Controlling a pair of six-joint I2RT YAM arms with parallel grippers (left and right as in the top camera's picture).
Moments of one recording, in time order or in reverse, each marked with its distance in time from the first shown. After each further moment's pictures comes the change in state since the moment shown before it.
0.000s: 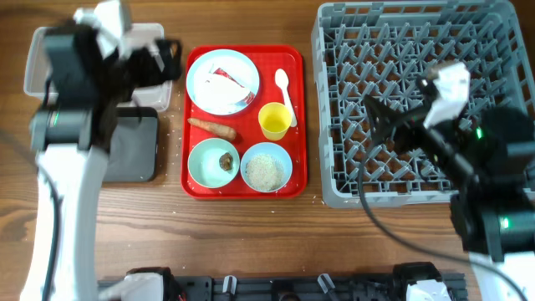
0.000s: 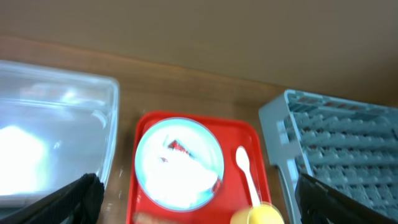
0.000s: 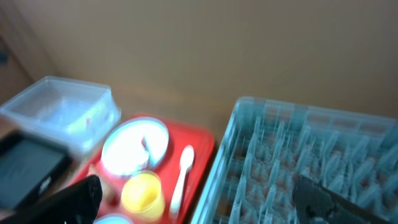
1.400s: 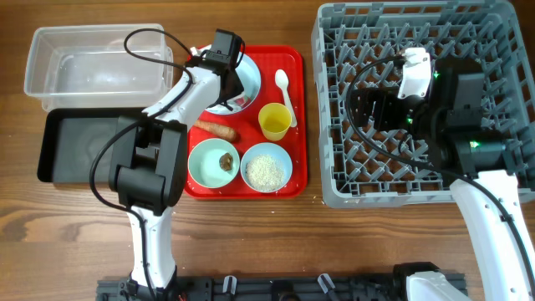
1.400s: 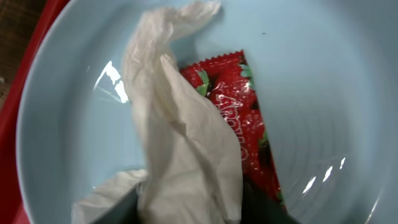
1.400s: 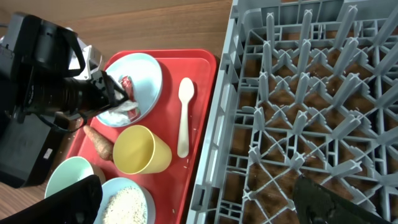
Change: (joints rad) left arm -0.317 0.828 0.156 0.048 -0.452 -0.470; right arm 0.000 0.315 0.063 -0.130 -0.006 0.126
